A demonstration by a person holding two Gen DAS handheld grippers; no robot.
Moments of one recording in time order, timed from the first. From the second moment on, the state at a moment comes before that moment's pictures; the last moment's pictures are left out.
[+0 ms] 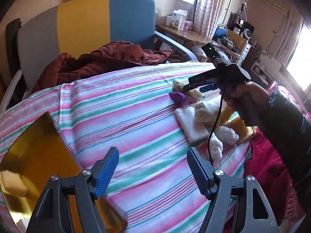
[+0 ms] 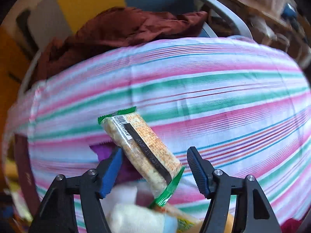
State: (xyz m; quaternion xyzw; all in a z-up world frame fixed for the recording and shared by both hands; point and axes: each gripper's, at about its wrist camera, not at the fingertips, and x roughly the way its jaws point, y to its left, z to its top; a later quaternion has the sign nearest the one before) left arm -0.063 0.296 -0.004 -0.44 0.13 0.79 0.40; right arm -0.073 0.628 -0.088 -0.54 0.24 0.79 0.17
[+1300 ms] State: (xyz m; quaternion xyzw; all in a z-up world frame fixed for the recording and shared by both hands) left arm -0.178 0.500 -0.120 -0.63 0.00 0.68 0.37; right arm -0.057 0.670 -0.101 -0.51 0.28 0.80 0.15
